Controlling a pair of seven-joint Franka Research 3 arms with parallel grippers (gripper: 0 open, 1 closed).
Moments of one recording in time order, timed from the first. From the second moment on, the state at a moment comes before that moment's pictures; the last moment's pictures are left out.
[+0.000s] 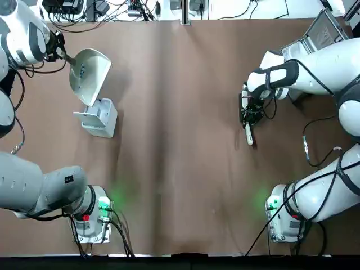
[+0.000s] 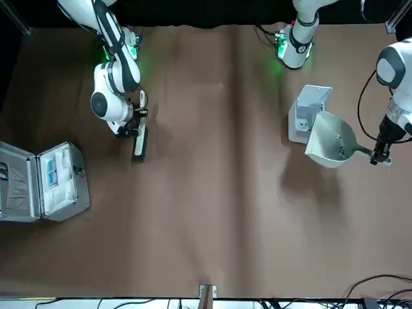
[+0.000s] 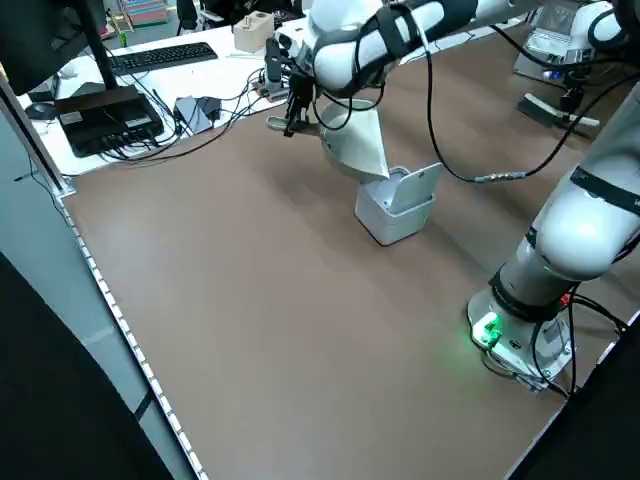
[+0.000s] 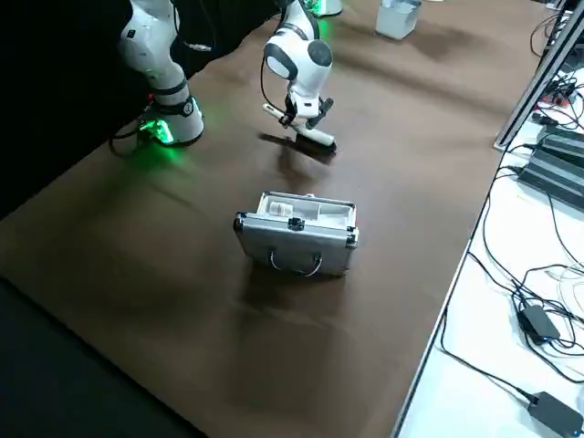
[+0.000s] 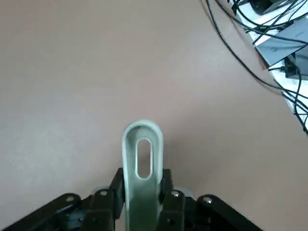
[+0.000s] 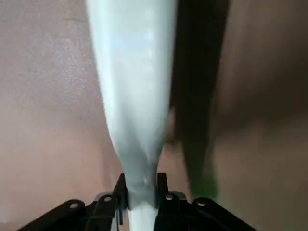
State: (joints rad) left arm 0.27 -0.02 -0.01 -2.30 0.05 2.65 -0.82; right arm 0.42 0.14 -0.08 -2.53 0.39 2.30 0.05
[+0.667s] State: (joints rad) left arm 0.27 -0.05 -0.03 -2.36 0.05 2.79 -0.81; right arm 0.41 0.16 -0.08 -2.50 0.39 2.27 0.03
